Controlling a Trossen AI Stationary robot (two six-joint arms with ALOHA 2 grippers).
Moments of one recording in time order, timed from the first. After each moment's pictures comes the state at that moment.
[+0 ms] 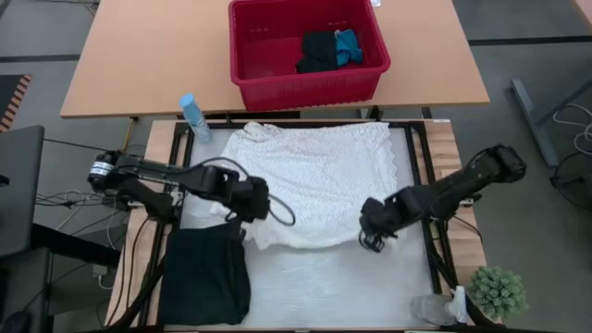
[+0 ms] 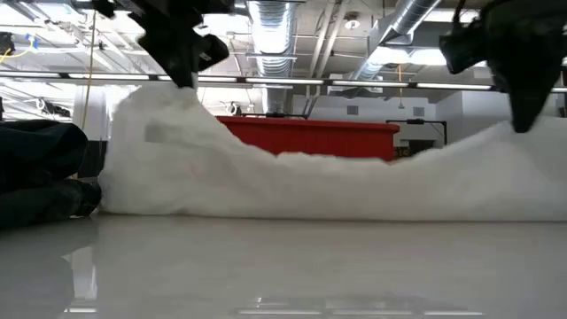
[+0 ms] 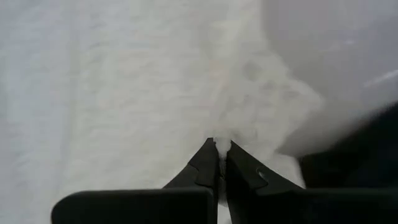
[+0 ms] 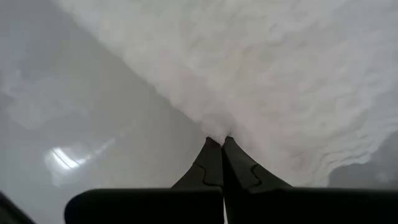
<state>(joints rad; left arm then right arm) -0.07 1.45 1.22 -0.88 0.02 0.21 0.34 1.28 0.96 -1.09 0.03 1.01</state>
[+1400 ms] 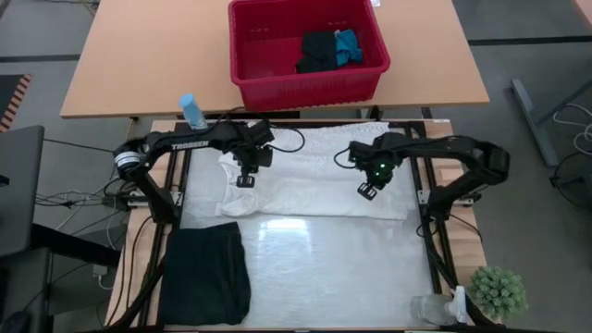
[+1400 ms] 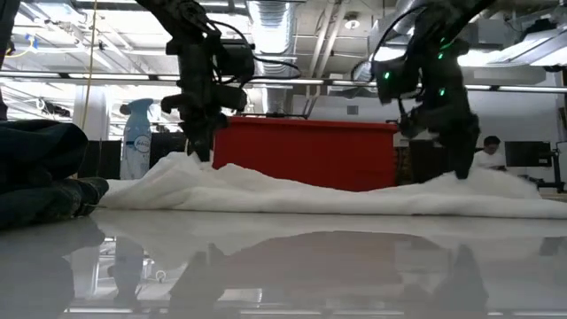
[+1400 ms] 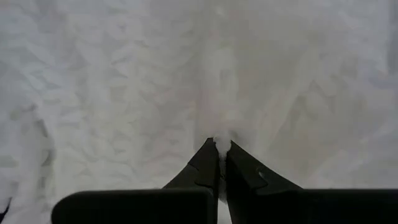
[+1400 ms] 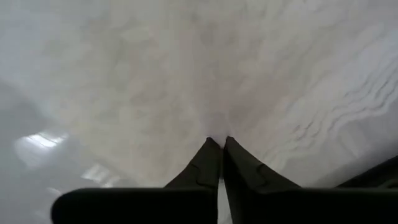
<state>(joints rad) 0.48 1.66 1.22 -0.87 0.05 0.55 -0.40 1.46 0.96 -1.15 0.01 0.32</state>
